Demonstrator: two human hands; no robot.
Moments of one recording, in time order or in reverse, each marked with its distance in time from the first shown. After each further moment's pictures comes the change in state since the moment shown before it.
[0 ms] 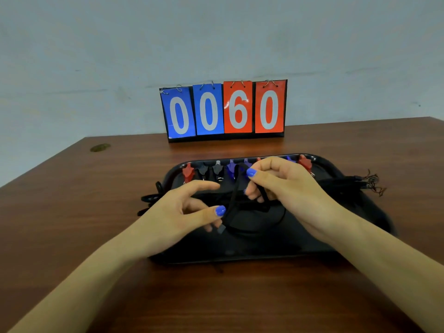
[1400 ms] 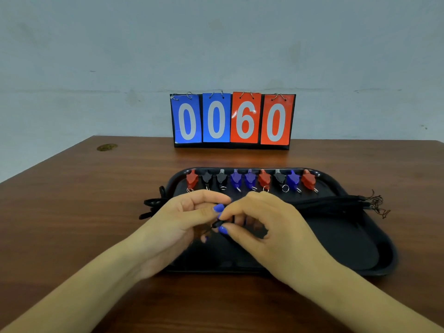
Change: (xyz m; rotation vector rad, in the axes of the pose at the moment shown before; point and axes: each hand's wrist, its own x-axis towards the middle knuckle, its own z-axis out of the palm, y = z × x) left_hand -0.002 -0.005 0.008 -0.553 -0.003 -0.065; right_hand -0.028 0.008 0.022 -0.745 -0.047 -0.617
